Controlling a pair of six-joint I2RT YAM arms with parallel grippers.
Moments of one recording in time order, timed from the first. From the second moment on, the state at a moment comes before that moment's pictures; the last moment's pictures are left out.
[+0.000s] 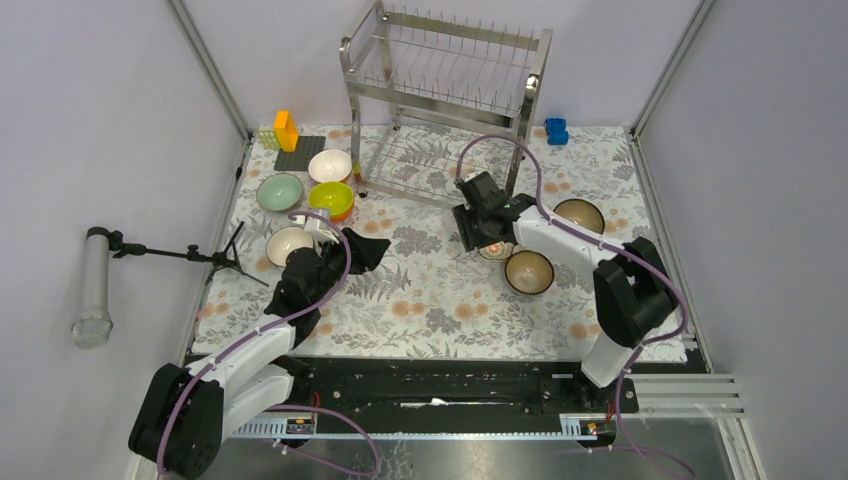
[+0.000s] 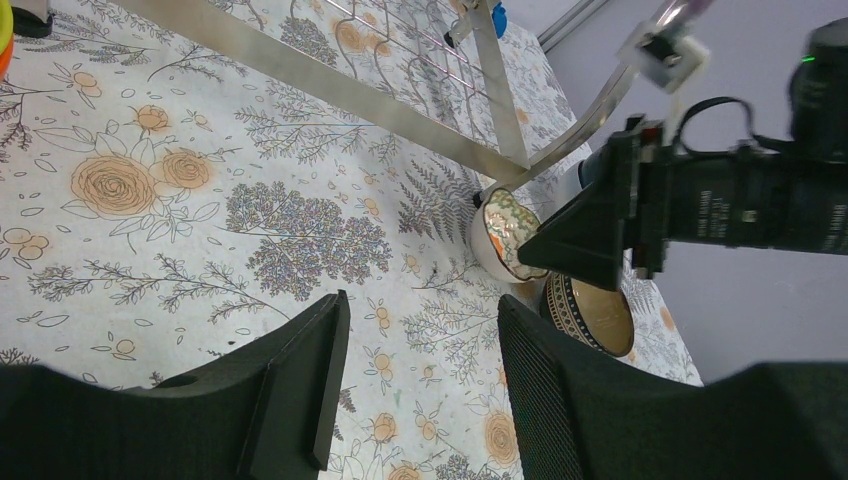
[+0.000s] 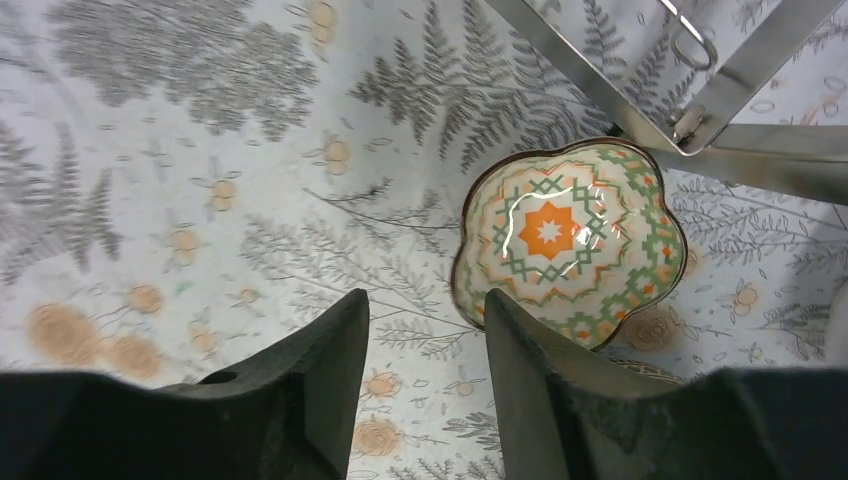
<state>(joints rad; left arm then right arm) -0.39 0.95 0.27 0.57 0.18 -0.68 0.63 1.73 1.24 -0.56 0.15 0.23</state>
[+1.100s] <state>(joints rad) -0.39 0.80 0.21 0.57 0.15 -0.67 0.47 0.69 0.32 0.16 0.65 0.14</state>
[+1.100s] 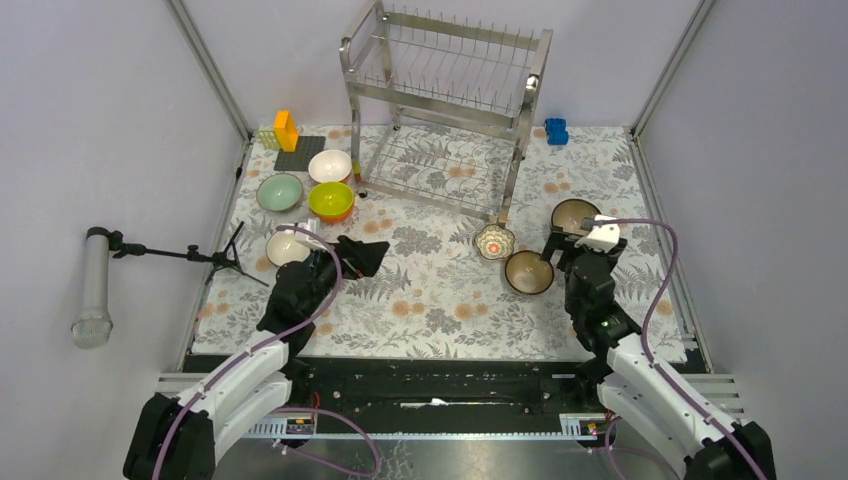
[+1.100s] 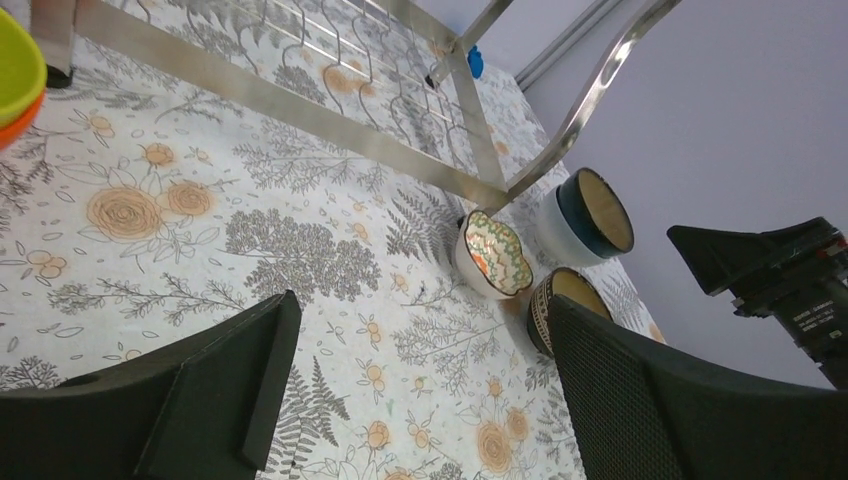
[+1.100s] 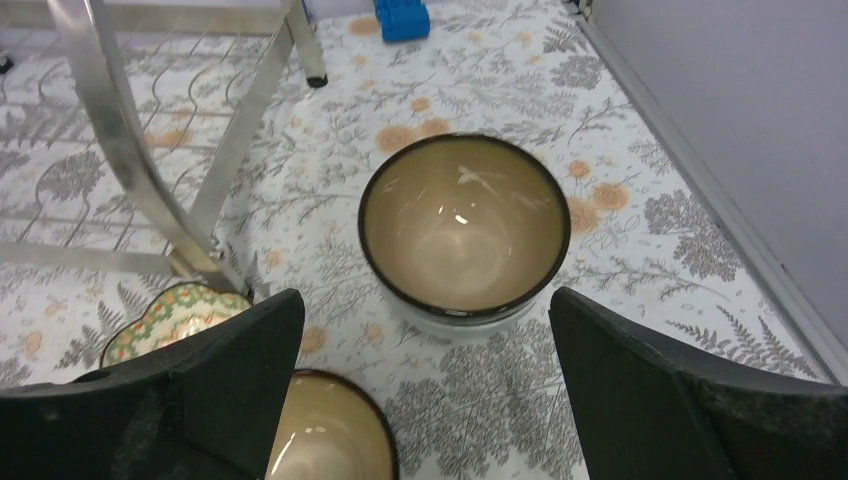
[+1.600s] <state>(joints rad) -0.40 0.73 0.20 0.51 -0.23 -0.46 0.14 1.08 0.23 0.55 0.31 0.09</state>
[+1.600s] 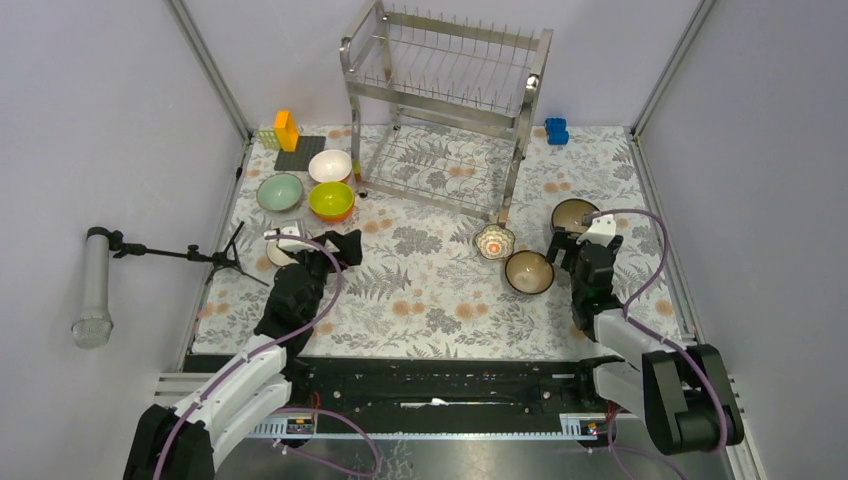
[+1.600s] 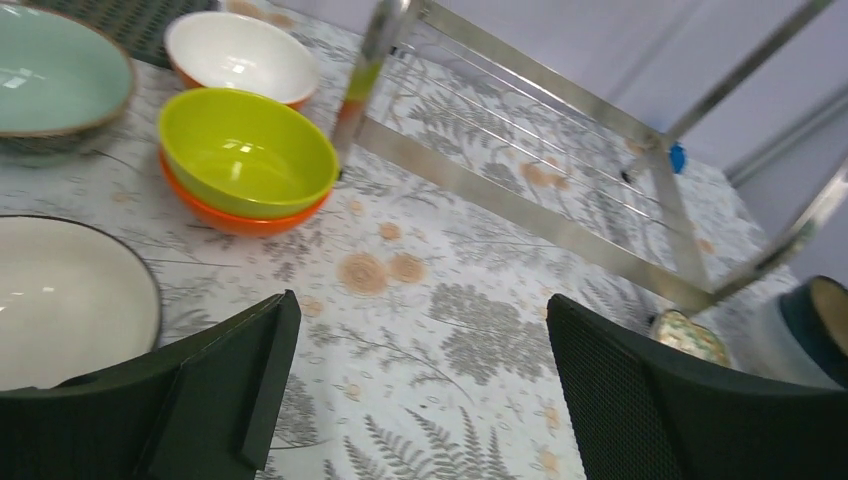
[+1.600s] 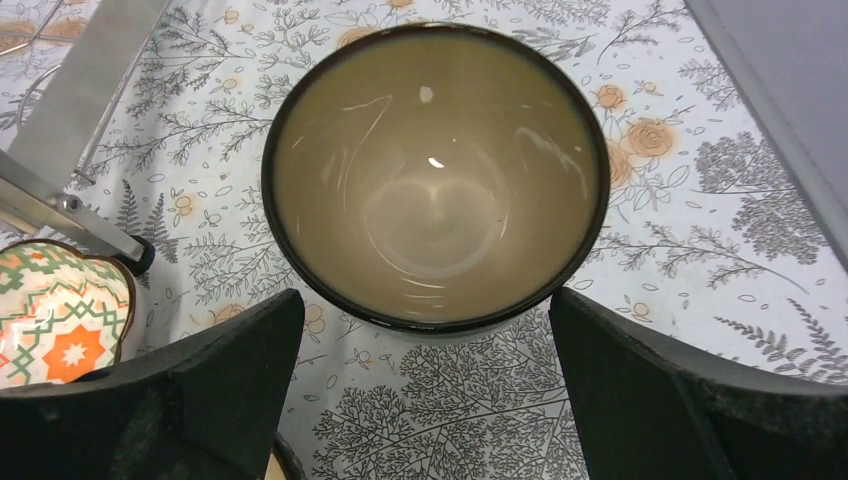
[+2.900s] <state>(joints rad) -0.05 1.33 0.22 0.93 -0.11 0.00 0.11 1.55 0.18 1.18 0.32 0.04</state>
